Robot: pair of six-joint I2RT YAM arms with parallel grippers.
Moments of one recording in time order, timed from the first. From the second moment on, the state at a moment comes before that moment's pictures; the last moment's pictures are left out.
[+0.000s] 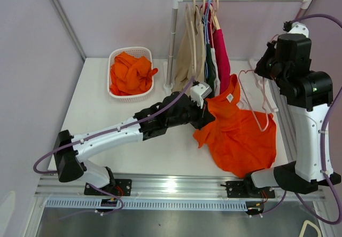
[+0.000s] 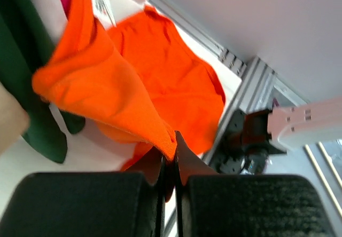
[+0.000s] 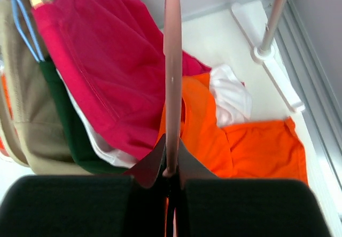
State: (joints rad) left arm -1.10 1.46 1.31 -0.15 0.04 -0.39; right arm 0.30 1.39 2.17 -1.24 0.35 0.43
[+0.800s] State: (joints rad) left arm -0.70 1.27 1.94 -0.95 0.34 -0.33; right arm 0.18 1.57 2.12 -0.55 0.01 0.02
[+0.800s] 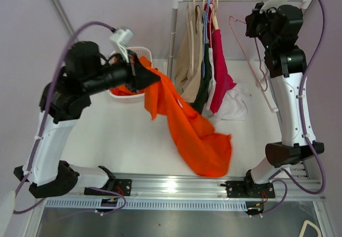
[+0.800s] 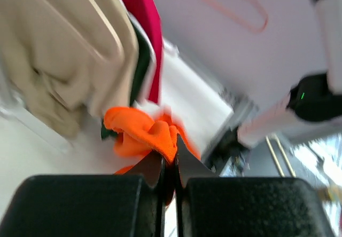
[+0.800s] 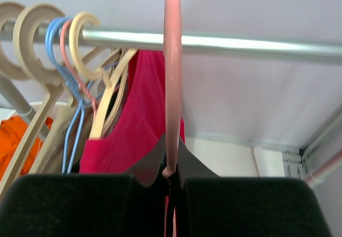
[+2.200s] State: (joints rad) left arm 0.18 1.94 2.55 0.13 0.31 -0.59; right arm 0.10 2.01 2.44 -0.43 -0.10 0.06
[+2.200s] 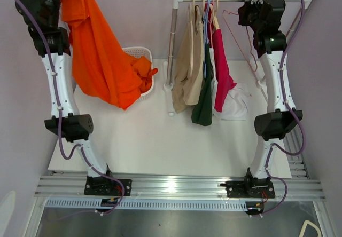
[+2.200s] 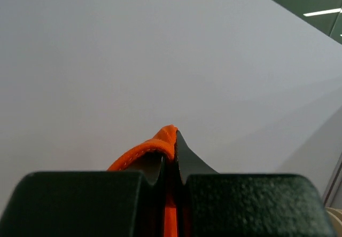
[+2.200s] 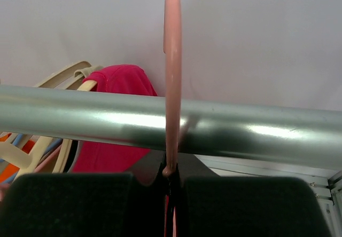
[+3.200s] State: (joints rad) left arm 0.06 2.05 2.38 0.10 0.40 -0.67; right arm 0.10 1.97 2.24 -0.38 -0.13 0.10
